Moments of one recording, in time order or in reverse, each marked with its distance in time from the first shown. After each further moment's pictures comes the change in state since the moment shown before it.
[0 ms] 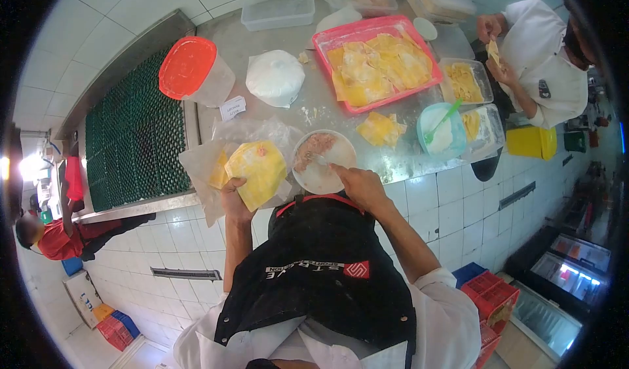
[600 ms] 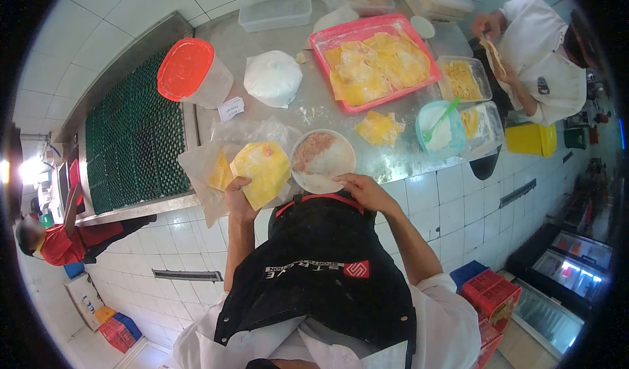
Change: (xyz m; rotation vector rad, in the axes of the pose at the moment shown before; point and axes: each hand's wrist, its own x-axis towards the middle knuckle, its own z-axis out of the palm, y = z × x) left_hand 0.006 -0.009 -0.002 0.003 -0.011 -0.084; right_hand -0.019 0.027 0.008 0.647 -0.149 0.094
